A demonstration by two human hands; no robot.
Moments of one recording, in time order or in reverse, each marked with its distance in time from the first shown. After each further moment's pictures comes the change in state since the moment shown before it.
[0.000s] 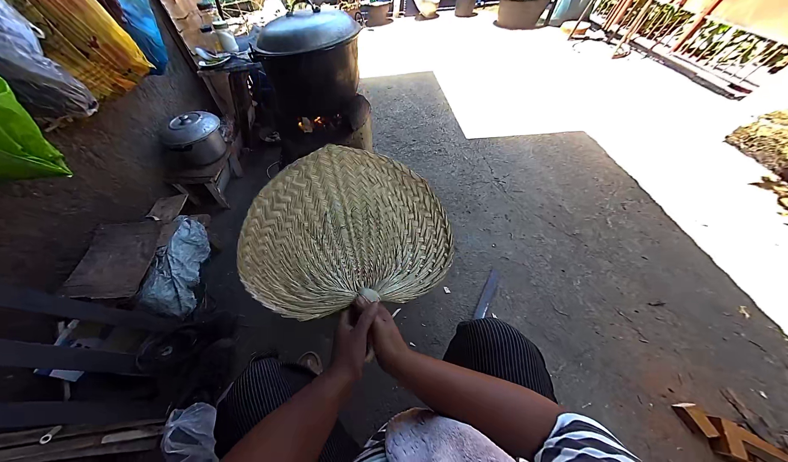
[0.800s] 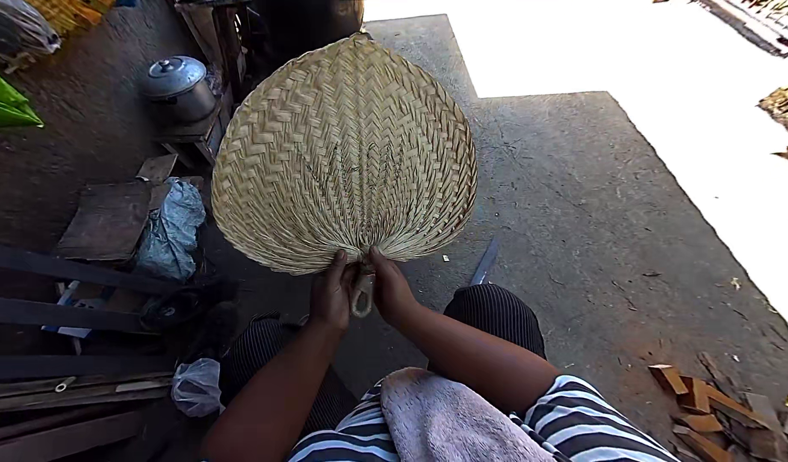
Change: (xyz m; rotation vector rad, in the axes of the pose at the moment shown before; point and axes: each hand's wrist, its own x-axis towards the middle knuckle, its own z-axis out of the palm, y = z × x) left_hand 0.013 0.018 -0.014 -0.495 0.011 0.135; right_hand 0.009 -0.017 -0.008 0.169 -0.122 -0.024
